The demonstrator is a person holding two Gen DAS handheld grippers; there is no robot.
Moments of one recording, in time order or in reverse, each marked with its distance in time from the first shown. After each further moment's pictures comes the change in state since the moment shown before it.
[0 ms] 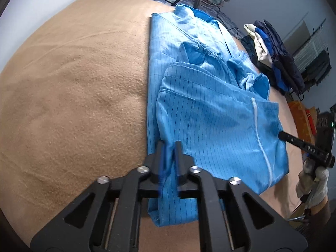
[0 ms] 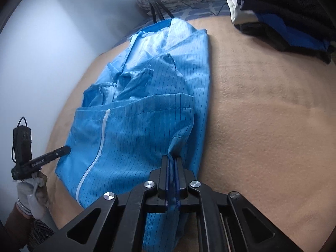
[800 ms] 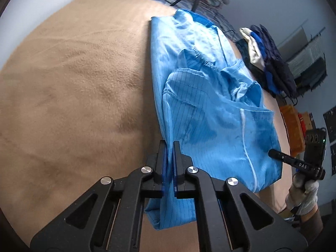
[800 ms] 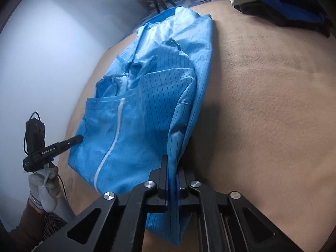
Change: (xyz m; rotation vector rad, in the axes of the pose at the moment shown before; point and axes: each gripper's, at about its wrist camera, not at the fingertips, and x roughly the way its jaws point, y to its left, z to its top) left arm -0.026 -0.005 -0.016 -0.019 0.021 -0.040; right arm -0.022 0.008 -0.042 0.061 0.077 0.116
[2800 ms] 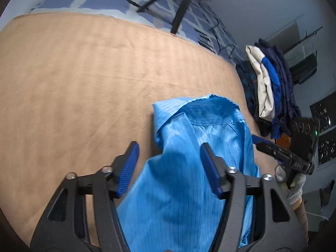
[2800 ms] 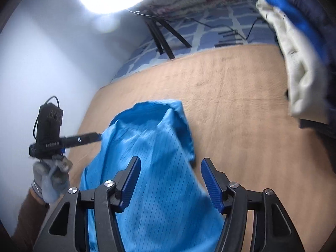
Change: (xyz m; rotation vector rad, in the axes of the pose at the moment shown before) left arm 0.174 -0.029 0.273 0.088 0.152 -0.147; right arm 0.086 -0.029 0.264 -0.037 -0.065 0.070
